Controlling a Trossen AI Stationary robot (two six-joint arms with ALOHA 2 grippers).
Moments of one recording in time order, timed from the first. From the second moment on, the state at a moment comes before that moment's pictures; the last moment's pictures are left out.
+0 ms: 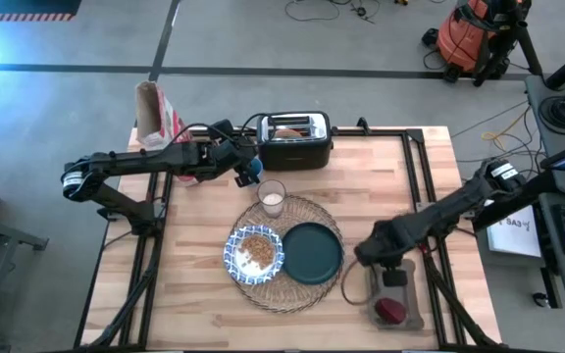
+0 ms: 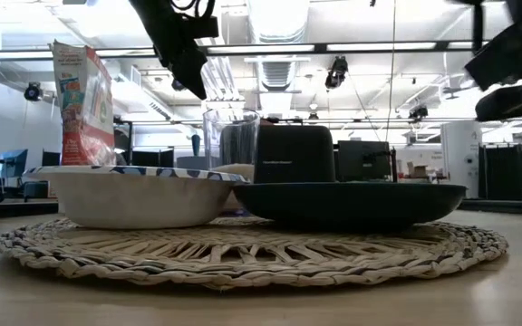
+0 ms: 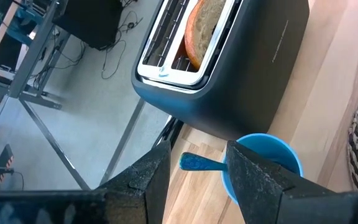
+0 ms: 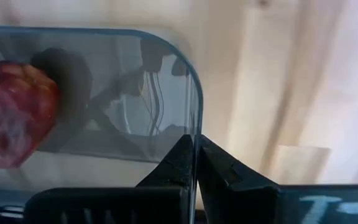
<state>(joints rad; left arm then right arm) 0.21 1.40 1.23 -0.70 -0.64 0.14 0.44 1.42 0.91 -1.08 -0.22 0.41</state>
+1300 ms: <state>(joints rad) 0.21 1.40 1.23 -0.69 -0.65 0.15 0.69 1.42 0.91 -1.13 -0.34 0.95</state>
